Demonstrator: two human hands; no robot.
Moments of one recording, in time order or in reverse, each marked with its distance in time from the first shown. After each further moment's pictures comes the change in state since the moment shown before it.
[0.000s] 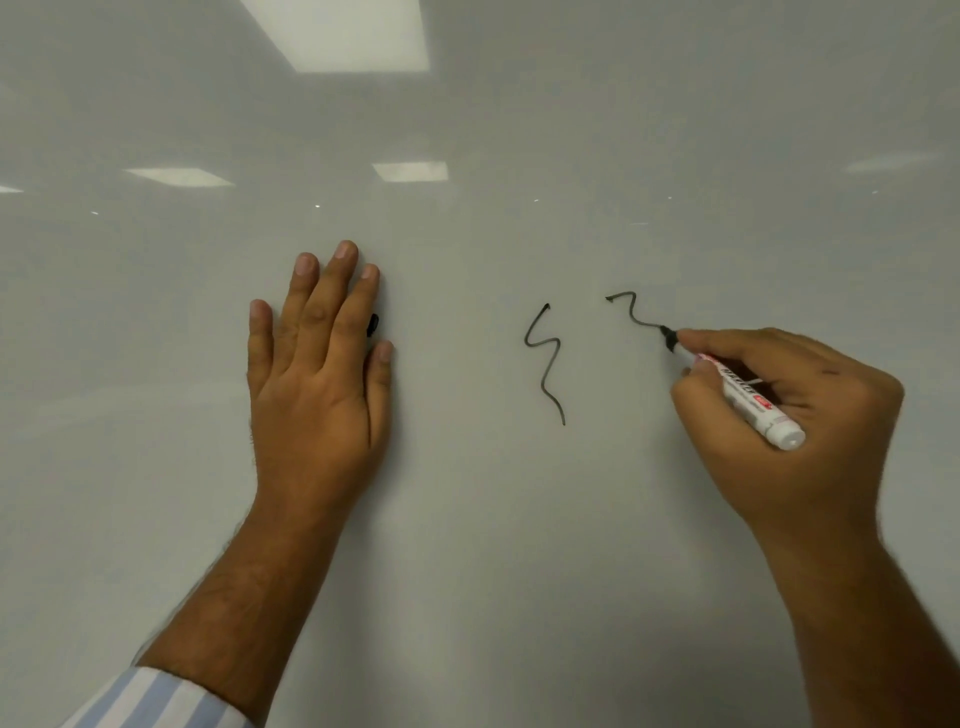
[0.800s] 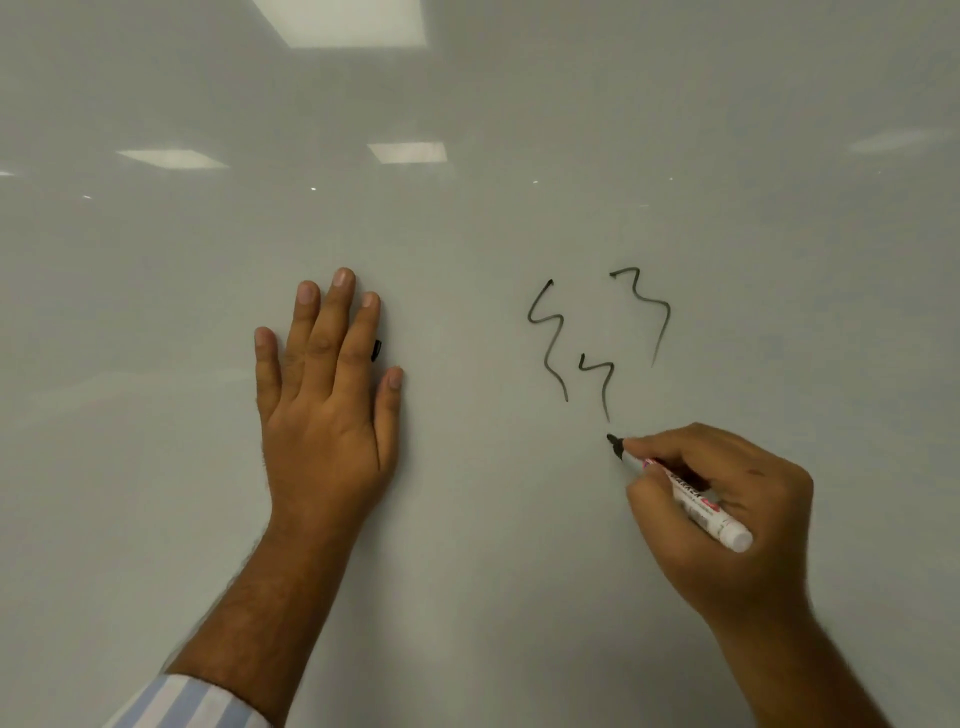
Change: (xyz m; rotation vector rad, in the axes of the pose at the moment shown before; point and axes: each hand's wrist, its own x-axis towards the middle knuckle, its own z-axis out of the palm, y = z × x) left_hand -0.035 -0.001 0.002 -0.011 -0.003 0.013; right_hand -0.073 -0.017 0.008 0.151 -0.136 0.125
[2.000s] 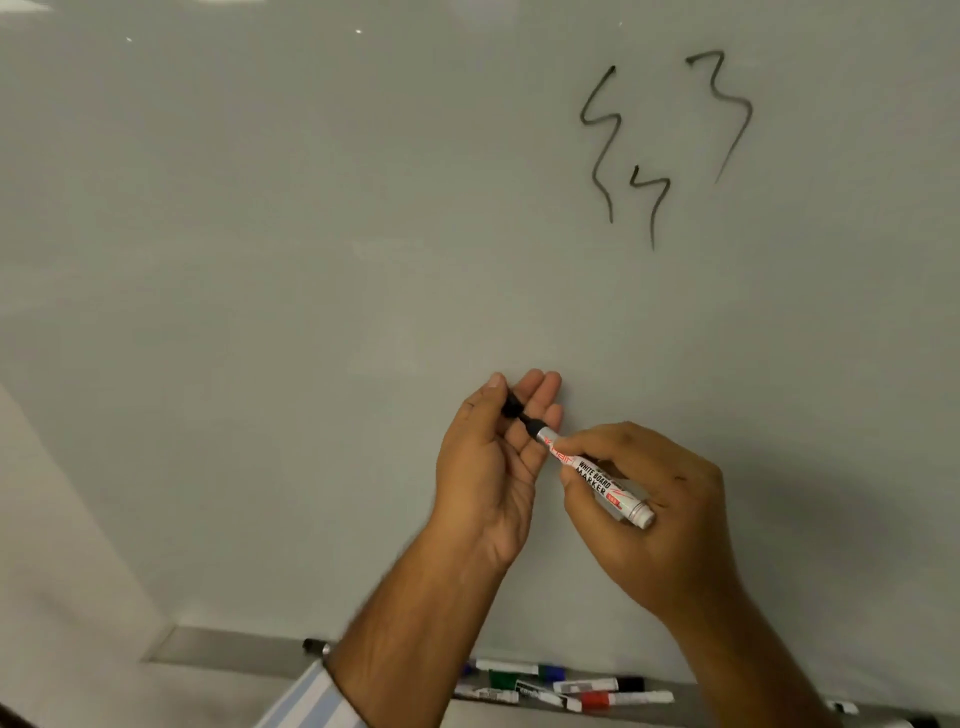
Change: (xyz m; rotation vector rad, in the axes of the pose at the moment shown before) left_hand -0.114 0.142 -0.042 -1.690 -0.062 -1.875; right_hand -0.114 -0.035 -0.004 0.224 -0.394 0.087
